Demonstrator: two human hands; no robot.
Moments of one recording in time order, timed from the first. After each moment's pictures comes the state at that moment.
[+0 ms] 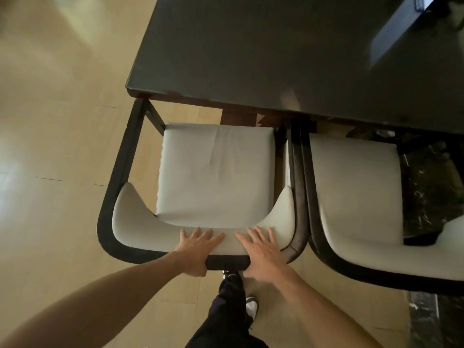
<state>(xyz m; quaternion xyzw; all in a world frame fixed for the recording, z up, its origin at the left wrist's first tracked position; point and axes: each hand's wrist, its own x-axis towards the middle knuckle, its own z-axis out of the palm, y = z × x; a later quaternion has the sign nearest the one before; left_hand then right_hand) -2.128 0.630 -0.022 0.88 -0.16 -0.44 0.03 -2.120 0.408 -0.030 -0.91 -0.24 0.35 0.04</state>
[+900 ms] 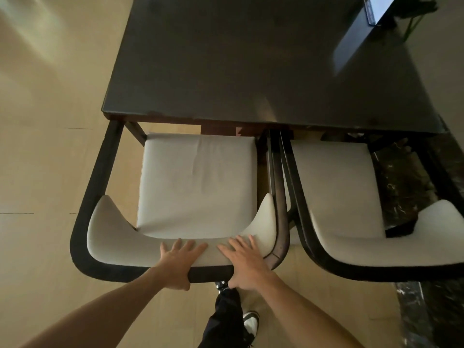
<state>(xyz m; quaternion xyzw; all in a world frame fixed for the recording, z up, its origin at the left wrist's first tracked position) -2.104 0.677 -0.037 0.88 -0.18 -0.43 0.02 -2.109 0.450 -0.033 -0.91 -0.23 0.34 0.06</state>
